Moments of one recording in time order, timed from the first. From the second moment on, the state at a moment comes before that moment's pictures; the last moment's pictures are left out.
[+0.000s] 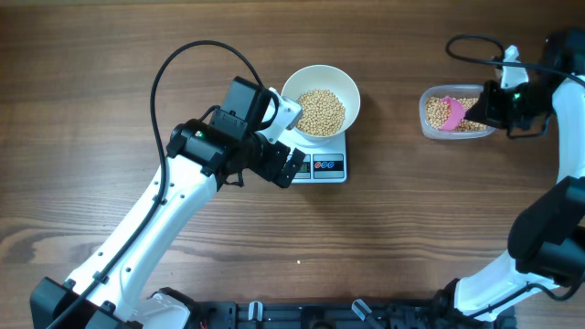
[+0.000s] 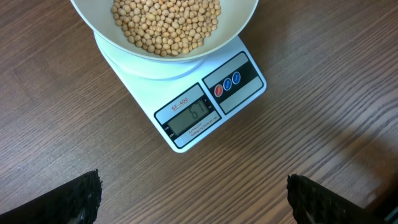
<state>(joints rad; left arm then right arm) -0.49 1.44 1.24 -0.89 0.18 0.08 -0.35 1.85 1.61 -1.22 -0.41 -0.18</state>
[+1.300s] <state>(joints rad) -0.49 1.45 1.24 -0.89 0.18 0.08 -0.63 1.85 1.51 -1.10 -0.92 -0.36</state>
